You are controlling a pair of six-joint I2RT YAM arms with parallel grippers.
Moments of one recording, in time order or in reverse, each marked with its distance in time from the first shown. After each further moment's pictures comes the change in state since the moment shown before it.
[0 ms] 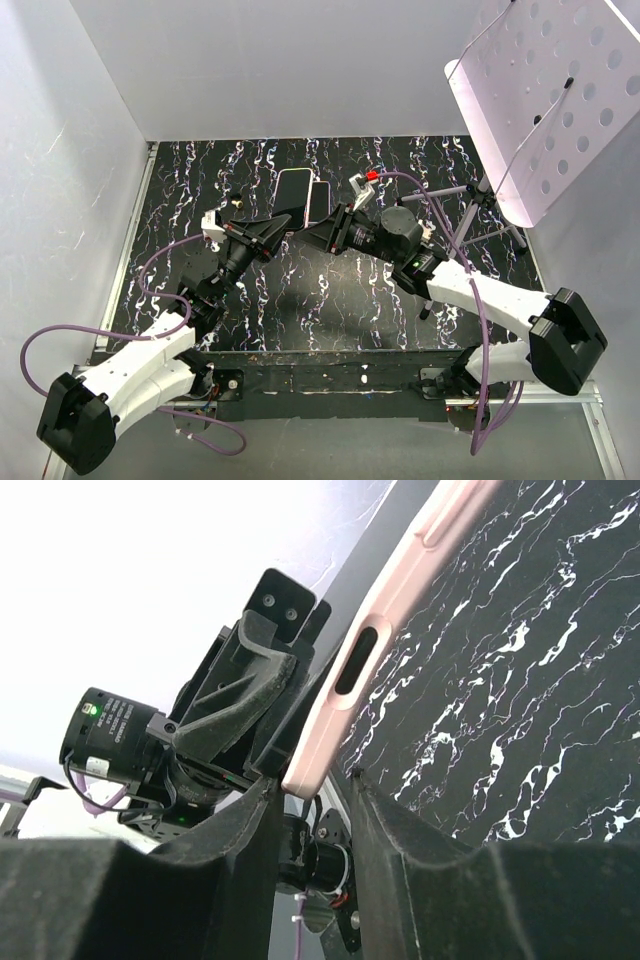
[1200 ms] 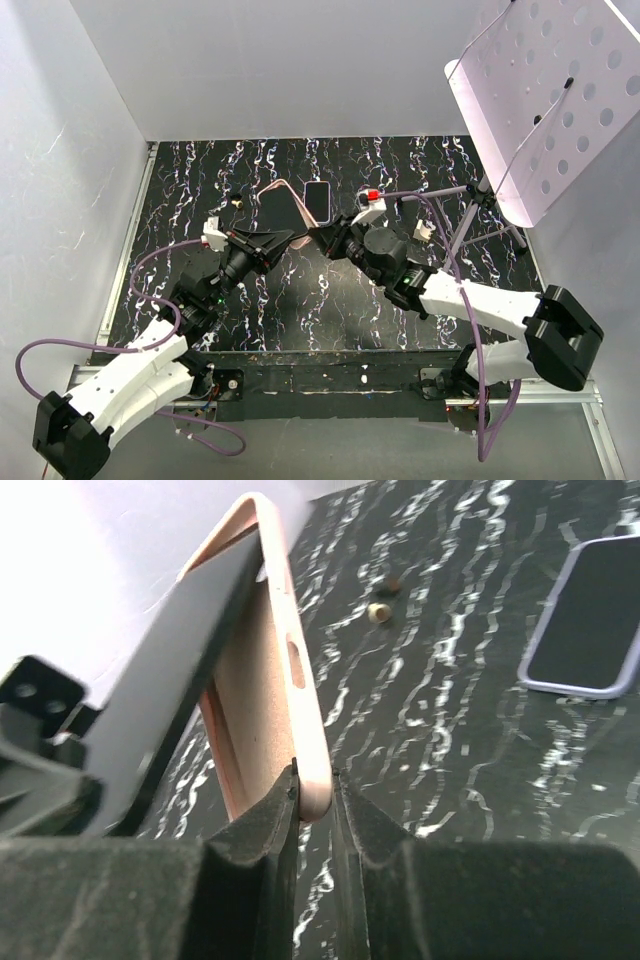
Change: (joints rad) left arm -0.010 -0.101 0.036 -0.309 -0.010 0.054; right arm 0.130 0.033 -0.061 -0.018 0.560 -0.248
